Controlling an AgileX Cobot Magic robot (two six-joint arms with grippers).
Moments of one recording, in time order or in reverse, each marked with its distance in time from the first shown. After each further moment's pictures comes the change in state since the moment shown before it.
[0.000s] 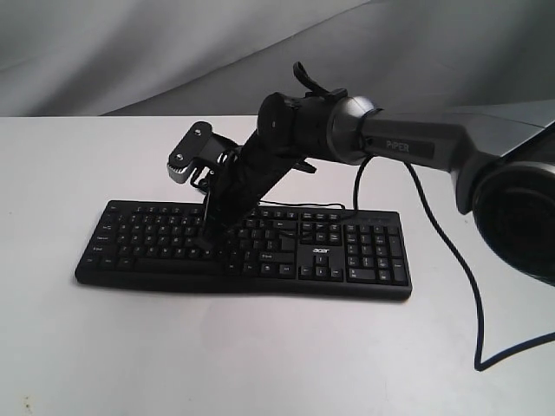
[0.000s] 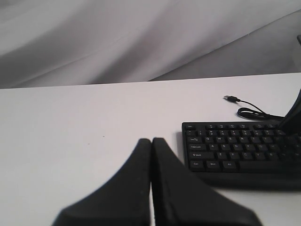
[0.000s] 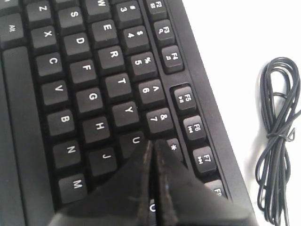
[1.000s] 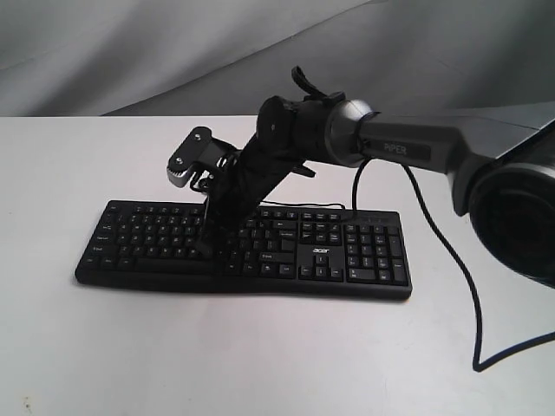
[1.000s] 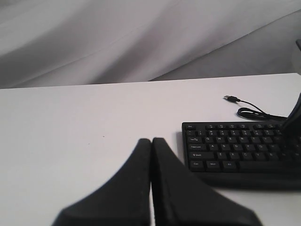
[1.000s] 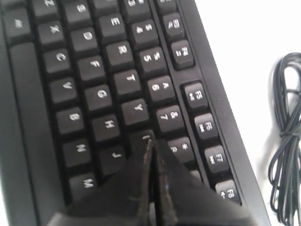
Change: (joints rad) left arm 0.000 0.000 0.000 0.000 0.000 0.000; right arm 0.007 0.005 -0.001 0.015 0.017 -0.002
